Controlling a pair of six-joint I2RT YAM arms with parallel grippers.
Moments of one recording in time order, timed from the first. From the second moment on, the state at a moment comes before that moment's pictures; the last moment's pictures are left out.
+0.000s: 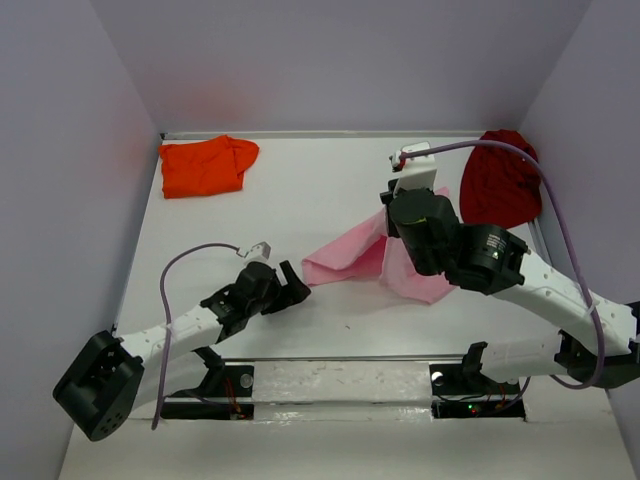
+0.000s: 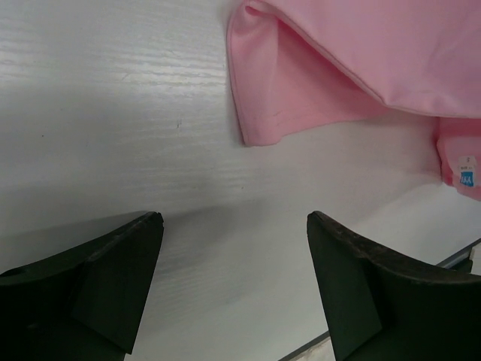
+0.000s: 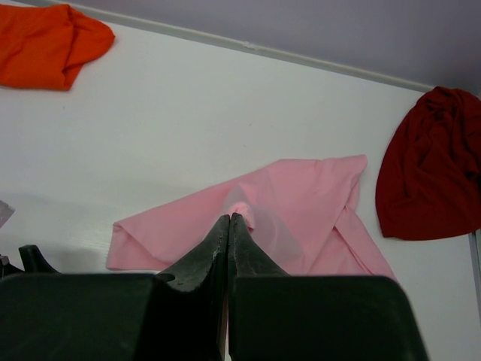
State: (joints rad) left arm -0.70 0.99 0.27 0.01 -0.06 -0.93; right arm 1.13 1.23 1.57 -0.77 0.95 0.26
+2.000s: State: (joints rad) left arm -0.73 0.82 1.07 -0.56 -0.43 -0.51; right arm 1.13 0.96 1.39 -0.79 0.99 0.32
